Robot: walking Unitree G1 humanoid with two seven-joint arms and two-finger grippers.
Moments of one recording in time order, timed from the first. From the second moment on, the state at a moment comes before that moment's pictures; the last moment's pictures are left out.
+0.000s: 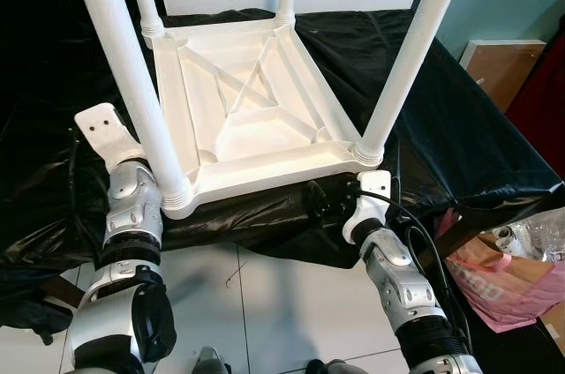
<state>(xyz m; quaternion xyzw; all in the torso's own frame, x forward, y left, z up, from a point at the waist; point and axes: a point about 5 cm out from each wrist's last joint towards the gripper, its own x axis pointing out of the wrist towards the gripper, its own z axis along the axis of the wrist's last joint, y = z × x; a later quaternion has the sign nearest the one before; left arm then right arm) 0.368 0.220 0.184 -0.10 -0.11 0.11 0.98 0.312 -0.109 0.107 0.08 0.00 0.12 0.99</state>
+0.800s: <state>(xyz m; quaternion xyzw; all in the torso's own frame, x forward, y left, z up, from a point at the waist) 0.314 0.067 0.190 -0.16 -0.07 -0.20 0.96 0.338 -0.156 0.102 0.05 0.03 0.01 1.00</state>
